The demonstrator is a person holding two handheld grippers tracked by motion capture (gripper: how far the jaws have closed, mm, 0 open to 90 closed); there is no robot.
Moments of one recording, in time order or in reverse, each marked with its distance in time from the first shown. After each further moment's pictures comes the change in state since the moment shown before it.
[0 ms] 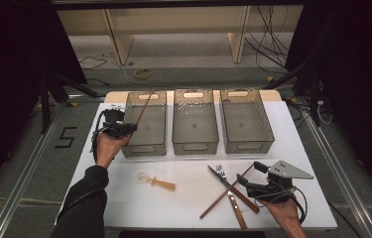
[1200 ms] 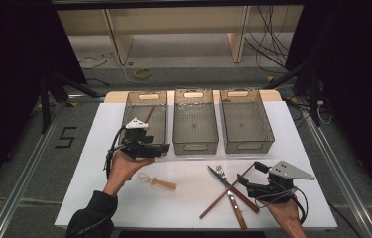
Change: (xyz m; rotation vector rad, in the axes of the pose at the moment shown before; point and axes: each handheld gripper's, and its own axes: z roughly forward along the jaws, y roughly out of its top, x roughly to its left) left arm -0.101 -0.034 -0.035 -0.034 -0.278 0.143; right arm 0.001 0.001 -0.003 -0.008 -0.001 0.000
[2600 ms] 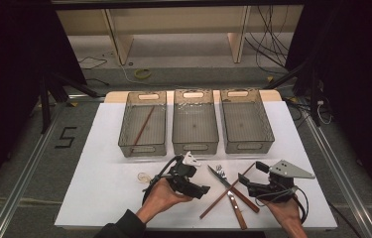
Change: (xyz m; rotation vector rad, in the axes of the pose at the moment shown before) left arm -0.116 -0.041 0.061 0.230 -0.162 0.227; right arm -0.003 0.000 0.001 0.018 -0.014 0.006
